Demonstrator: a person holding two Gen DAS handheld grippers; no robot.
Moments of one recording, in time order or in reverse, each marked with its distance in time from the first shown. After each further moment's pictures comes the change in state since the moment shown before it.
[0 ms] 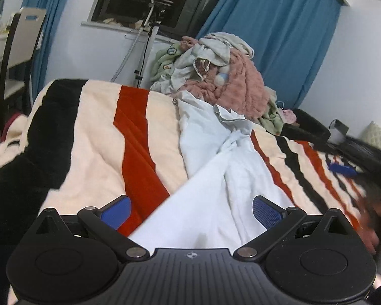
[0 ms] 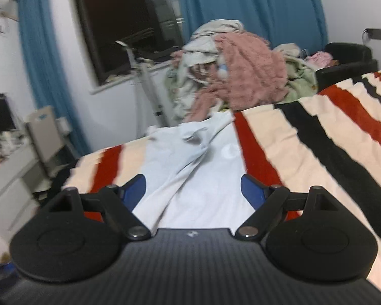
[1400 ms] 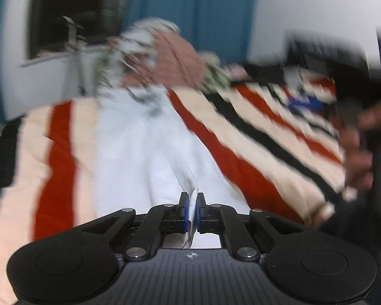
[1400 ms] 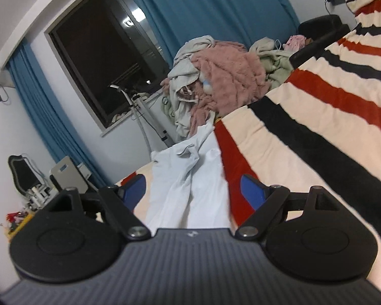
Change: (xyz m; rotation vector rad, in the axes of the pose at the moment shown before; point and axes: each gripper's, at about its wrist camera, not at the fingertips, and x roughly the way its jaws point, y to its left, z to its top) left arm -0.038 -0.184 -0.112 0.447 0.105 -0.070; right arm -0.110 -0.087 -0.012 0.272 -0.084 0.036
